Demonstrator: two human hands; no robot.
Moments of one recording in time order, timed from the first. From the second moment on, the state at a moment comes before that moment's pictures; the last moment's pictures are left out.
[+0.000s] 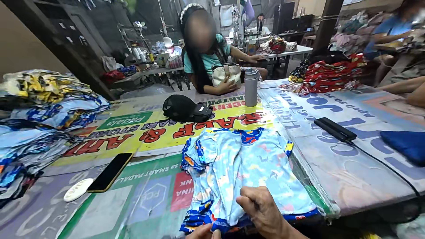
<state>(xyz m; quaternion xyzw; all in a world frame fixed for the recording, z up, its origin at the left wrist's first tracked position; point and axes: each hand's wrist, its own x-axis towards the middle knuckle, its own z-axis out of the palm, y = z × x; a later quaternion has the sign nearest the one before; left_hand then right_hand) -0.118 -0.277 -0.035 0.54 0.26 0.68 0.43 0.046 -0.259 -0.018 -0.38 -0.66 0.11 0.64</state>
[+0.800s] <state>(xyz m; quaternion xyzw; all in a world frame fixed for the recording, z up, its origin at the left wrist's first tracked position) -0.149 -0.227 -0.012 0.70 0.17 0.51 0.48 0.054 -0.249 0.008 -0.39 -0.74 0.18 0.51</state>
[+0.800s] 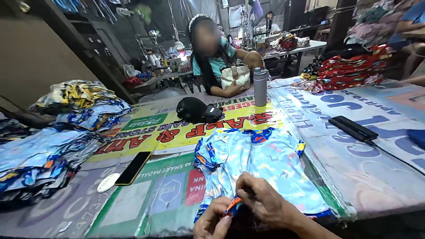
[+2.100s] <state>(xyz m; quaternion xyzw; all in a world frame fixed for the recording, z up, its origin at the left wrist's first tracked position) -0.133 -0.236 -0.034 0.60 0.27 0.53 0.54 0.022 -0.240 -0.026 -0.37 -0.61 0.40 0.57</state>
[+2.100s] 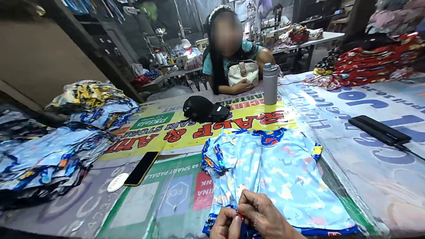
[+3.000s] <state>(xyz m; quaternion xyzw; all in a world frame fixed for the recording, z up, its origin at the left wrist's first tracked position) -0.143 -0.237 -0.022 0.79 0.27 0.46 0.31 0.038 -0.248 -0.022 -0.37 -0.70 0.22 0.56</state>
